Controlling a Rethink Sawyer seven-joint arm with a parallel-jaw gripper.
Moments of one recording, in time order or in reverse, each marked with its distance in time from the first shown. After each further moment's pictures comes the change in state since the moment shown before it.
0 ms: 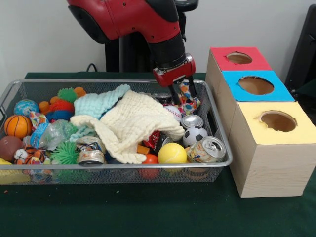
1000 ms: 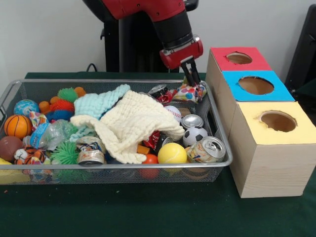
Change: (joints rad) arm -0.026 -0.133 0.046 0.164 0.074 -0.118 0.000
